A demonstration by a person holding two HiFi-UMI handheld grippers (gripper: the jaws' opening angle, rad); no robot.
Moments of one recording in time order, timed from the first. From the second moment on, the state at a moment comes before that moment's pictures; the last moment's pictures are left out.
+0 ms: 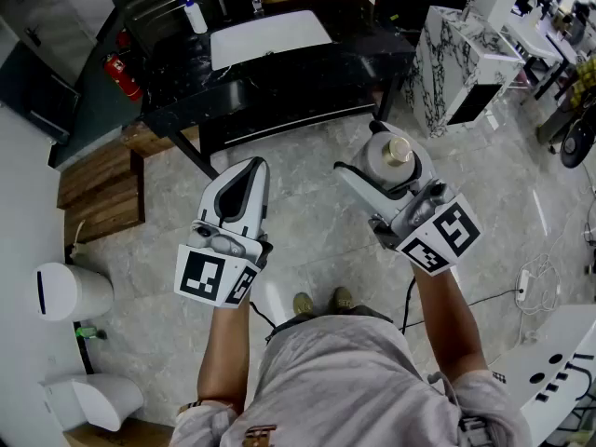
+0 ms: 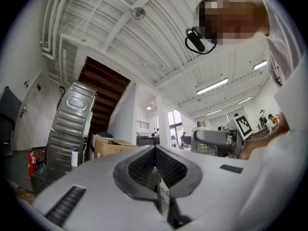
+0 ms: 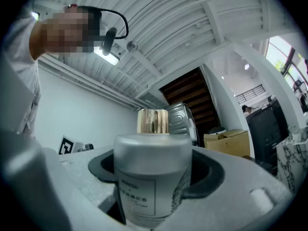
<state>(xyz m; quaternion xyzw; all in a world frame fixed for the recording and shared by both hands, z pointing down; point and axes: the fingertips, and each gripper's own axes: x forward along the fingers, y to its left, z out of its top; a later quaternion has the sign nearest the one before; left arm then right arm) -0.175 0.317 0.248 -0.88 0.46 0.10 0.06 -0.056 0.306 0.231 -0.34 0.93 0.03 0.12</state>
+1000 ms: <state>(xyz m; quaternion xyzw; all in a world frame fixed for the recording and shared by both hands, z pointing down) -0.118 0.291 0.239 -0.88 0.46 0.08 0.08 0.016 0.292 0.228 -0.35 0.93 0.03 0.12</state>
